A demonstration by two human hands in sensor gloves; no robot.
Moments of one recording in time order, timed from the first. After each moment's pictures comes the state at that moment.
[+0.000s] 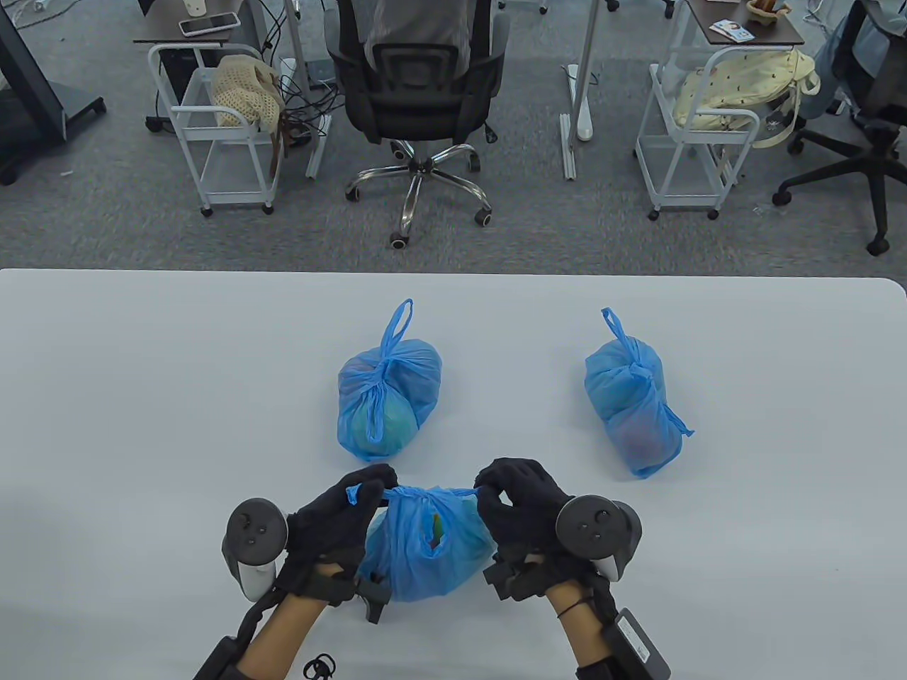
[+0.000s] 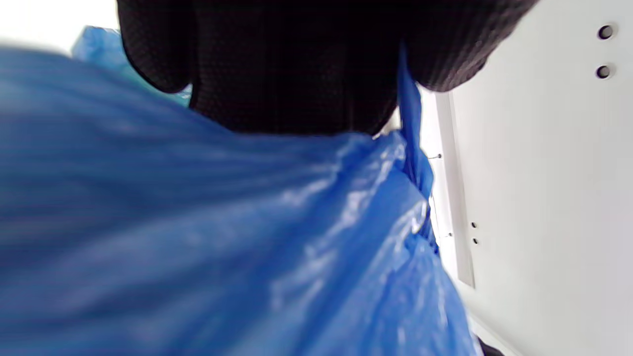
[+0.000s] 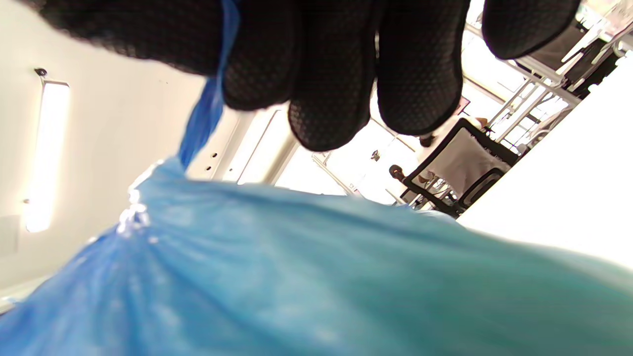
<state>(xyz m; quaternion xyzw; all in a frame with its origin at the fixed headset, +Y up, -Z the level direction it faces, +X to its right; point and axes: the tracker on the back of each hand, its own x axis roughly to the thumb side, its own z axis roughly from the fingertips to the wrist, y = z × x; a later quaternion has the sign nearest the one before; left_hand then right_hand) -0.213 -0.739 -0.273 0.07 -0.10 0.59 0.80 0.111 -0.734 -0.289 0.16 -0.19 0.85 0.46</state>
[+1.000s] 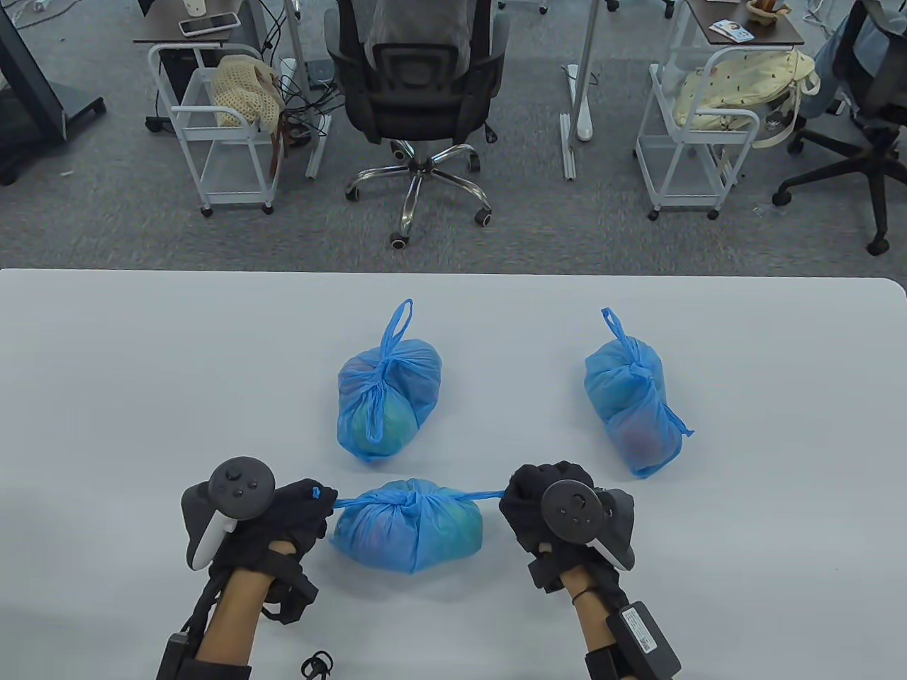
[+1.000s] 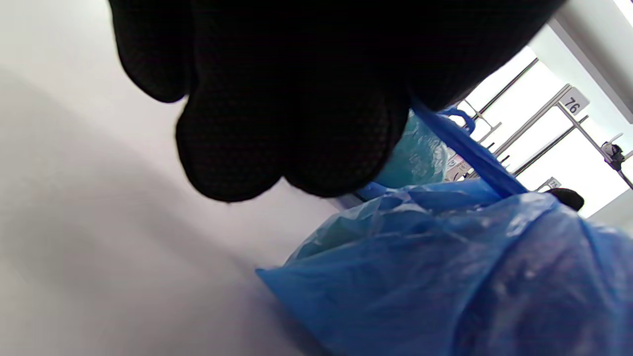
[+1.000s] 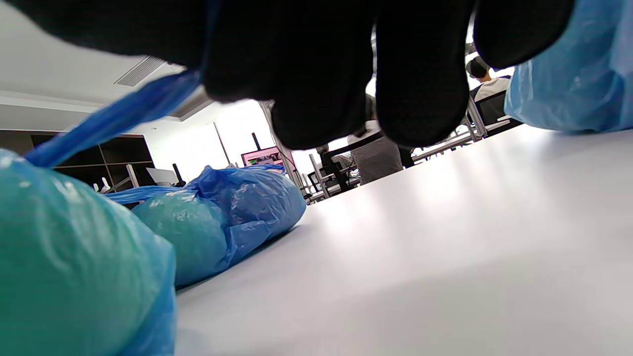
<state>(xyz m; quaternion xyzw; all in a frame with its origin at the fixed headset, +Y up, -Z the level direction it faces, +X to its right) -0.268 -0.732 -0.292 -0.07 0.00 0.34 0.94 0.127 -0.742 -0.300 0.10 -0.15 0.95 0.24</state>
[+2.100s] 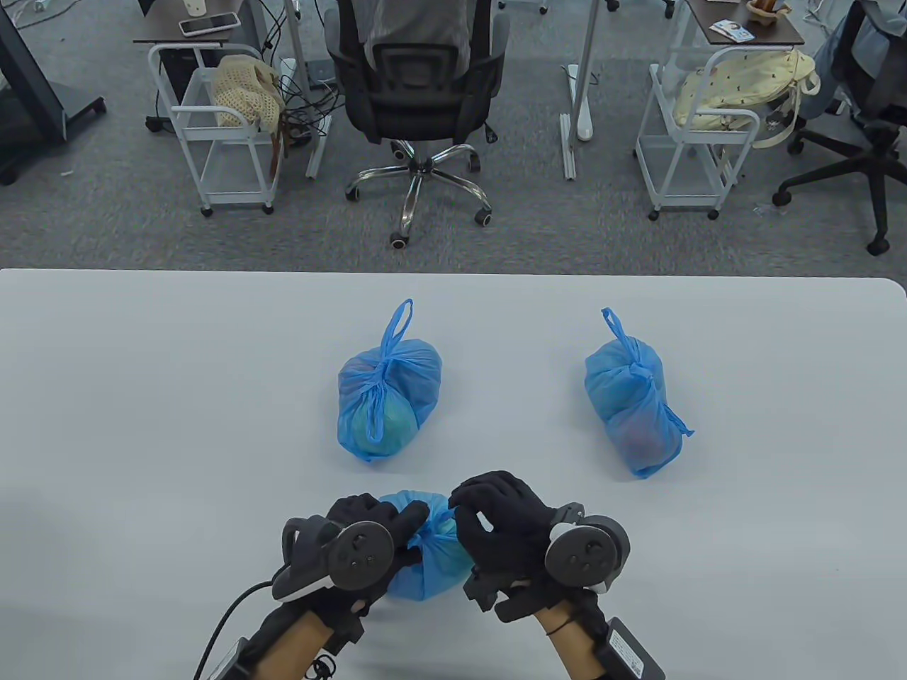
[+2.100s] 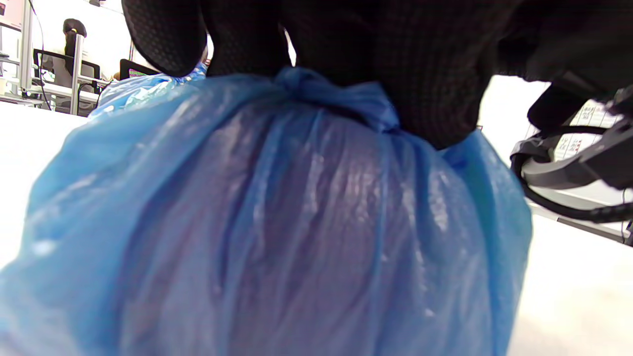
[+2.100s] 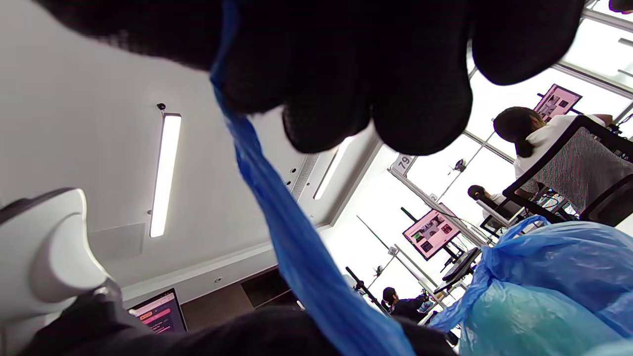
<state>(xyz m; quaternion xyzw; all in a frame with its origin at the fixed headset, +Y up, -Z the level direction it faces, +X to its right) -0.149 -0.708 -0.246 -0.01 -0.25 0.11 0.96 0.080 -0.696 -0.255 0.26 -0.25 0.79 0.49</state>
